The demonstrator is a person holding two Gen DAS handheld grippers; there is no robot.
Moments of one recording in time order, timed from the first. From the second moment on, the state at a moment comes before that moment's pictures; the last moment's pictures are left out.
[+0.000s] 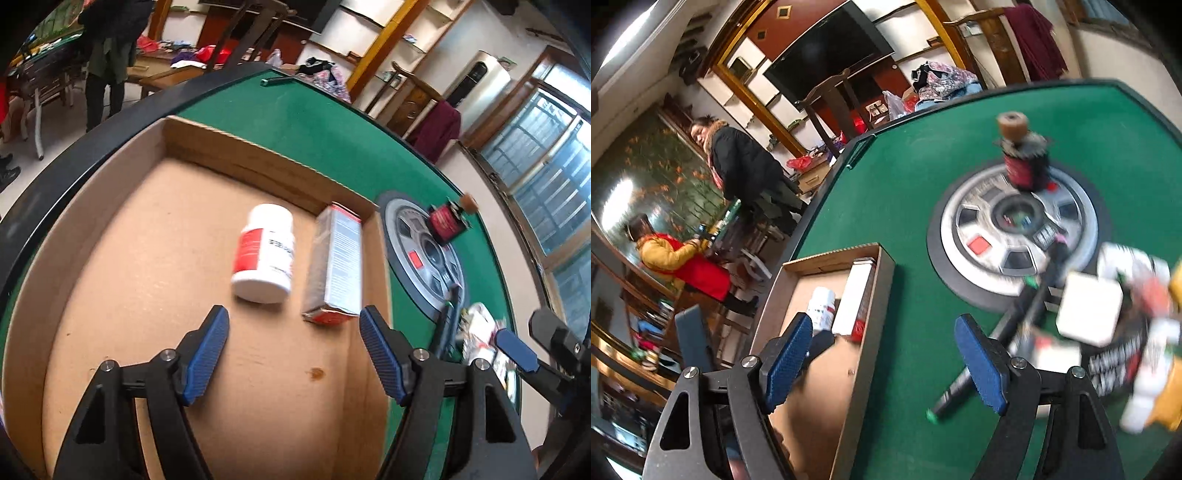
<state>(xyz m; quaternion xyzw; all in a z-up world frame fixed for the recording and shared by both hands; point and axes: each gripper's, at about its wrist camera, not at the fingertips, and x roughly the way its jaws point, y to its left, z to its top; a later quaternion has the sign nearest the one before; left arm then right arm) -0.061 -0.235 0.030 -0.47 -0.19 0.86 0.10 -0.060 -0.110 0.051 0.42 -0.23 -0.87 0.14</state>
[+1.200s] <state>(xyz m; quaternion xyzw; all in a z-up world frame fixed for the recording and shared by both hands) -0.012 -0.093 0.059 -0.45 -0.01 0.88 0.14 -0.022 0.123 0.037 0.30 -0.15 -0.93 -0.13</state>
